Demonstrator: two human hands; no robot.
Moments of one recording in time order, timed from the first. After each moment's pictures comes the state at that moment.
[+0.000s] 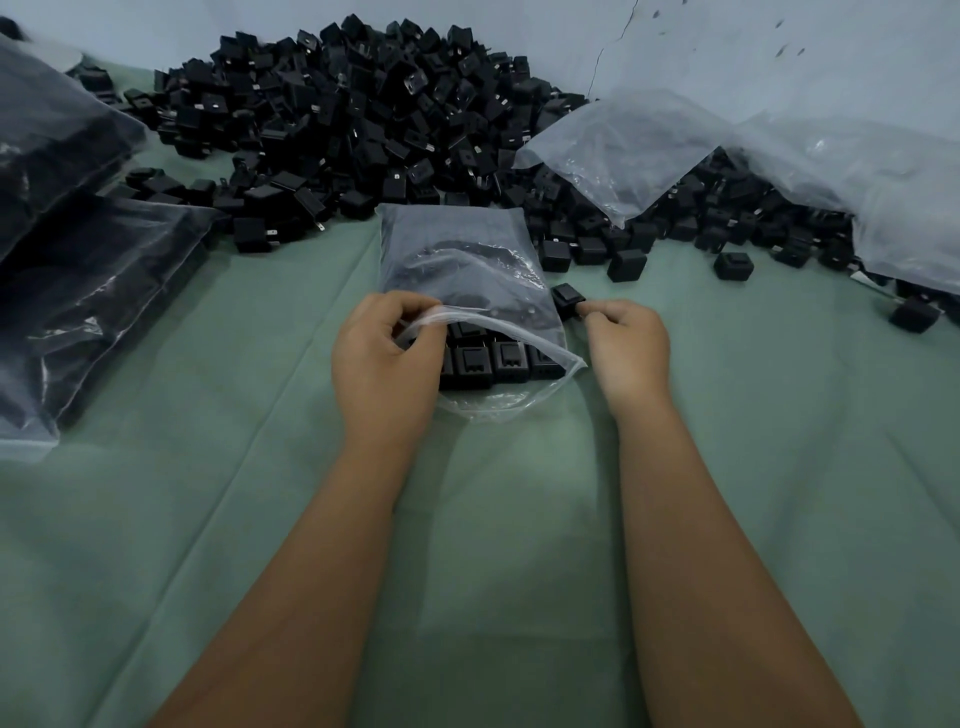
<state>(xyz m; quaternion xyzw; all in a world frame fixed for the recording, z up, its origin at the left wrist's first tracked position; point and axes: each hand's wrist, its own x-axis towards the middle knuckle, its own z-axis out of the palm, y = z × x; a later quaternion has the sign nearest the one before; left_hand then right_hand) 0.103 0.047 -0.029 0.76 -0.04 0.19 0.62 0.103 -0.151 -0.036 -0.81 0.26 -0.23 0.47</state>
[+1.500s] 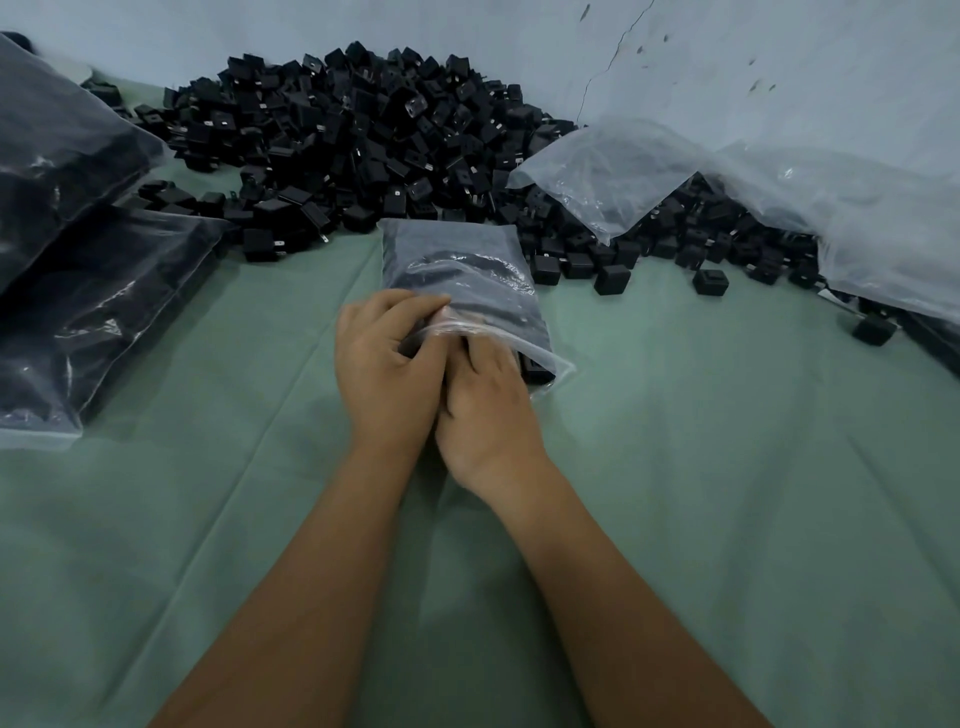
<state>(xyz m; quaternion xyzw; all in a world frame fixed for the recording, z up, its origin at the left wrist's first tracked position) 0.096 0.050 -0.025 0.77 -0.13 0.31 0.54 0.056 -0.034 -0.027 -0.97 -0.03 -0.17 0.18</state>
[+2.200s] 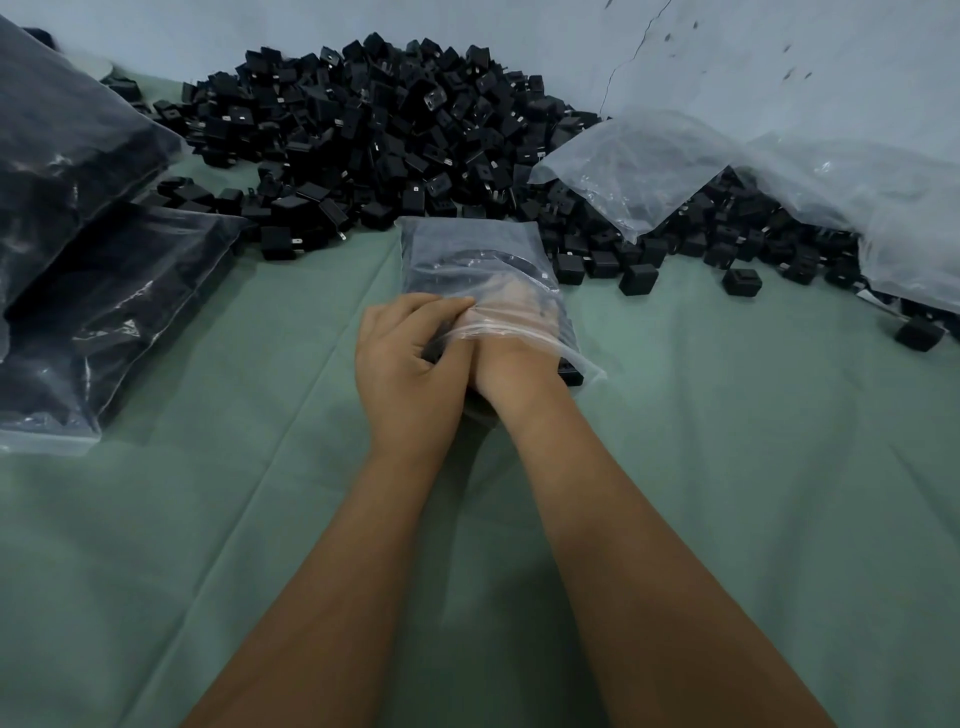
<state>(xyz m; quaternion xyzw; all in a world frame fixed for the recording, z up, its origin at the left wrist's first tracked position) 0.095 0.050 -0.023 0.77 -0.14 0.32 0.54 0.131 -0.039 -0.001 -0.99 0.07 0.05 0.10</state>
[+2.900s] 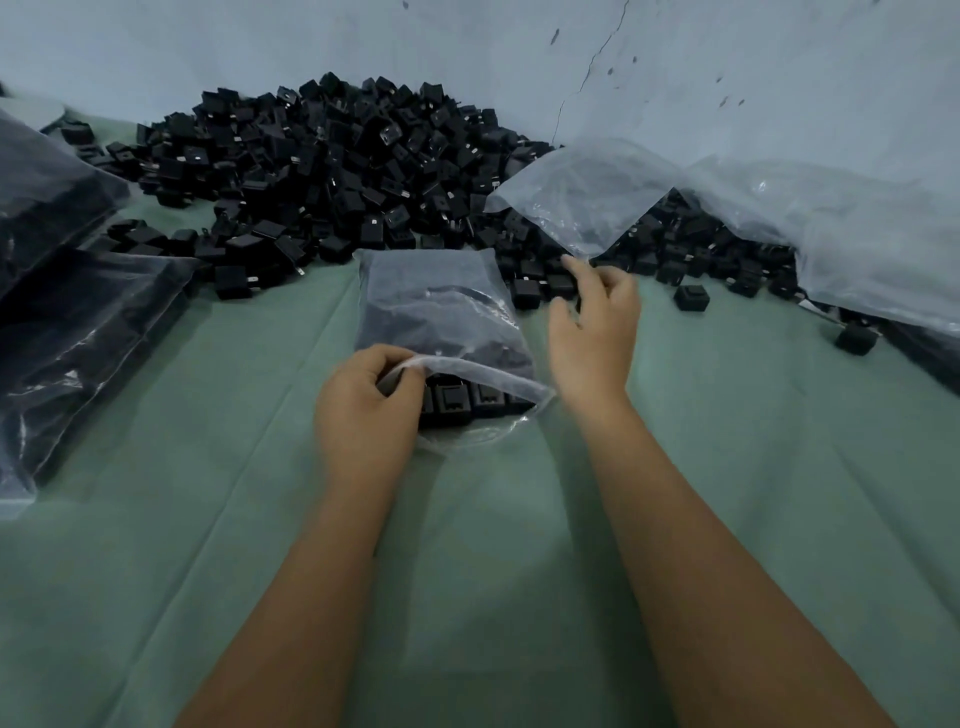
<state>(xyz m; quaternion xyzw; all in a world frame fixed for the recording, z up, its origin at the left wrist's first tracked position) 0.104 0.048 -0.030 0.80 -0.03 0.15 0.58 0.117 -0.141 -0.007 -0.84 0.19 -0.37 0.35</state>
